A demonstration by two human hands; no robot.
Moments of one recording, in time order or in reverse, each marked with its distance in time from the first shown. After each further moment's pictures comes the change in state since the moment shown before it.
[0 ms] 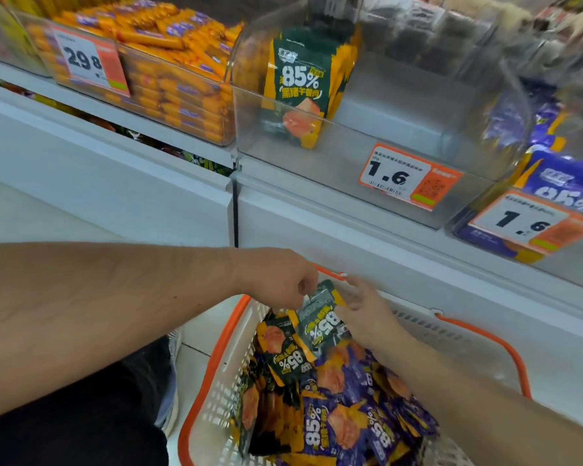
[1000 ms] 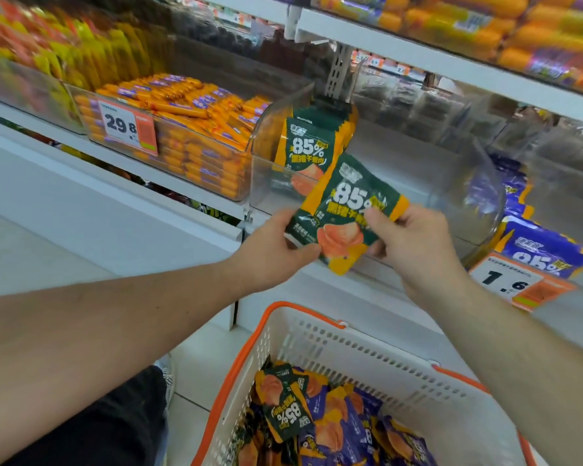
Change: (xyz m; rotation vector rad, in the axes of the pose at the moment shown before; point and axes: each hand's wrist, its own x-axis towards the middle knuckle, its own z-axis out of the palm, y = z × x) left_hand -0.025 -0.014 -0.048 -0.799 0.840 -0.063; right_hand -0.023 -0.170 -0.072 0.261 0.385 -0.491
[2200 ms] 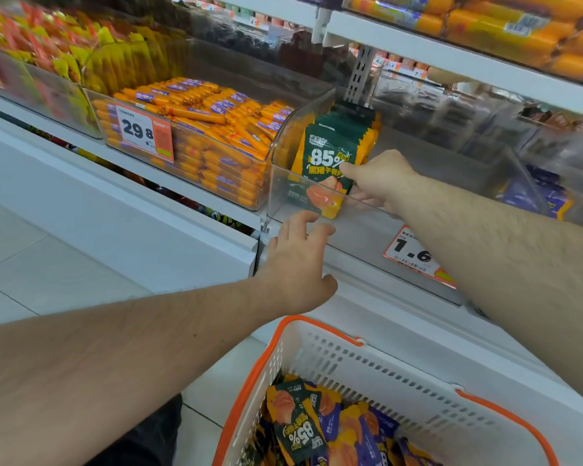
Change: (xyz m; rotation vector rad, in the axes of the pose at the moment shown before) left_hand 0.010 0.000 0.011 0.598 0.008 0.115; right_hand 0.121 -0.037 0.065 -0.377 -0.092 0.211
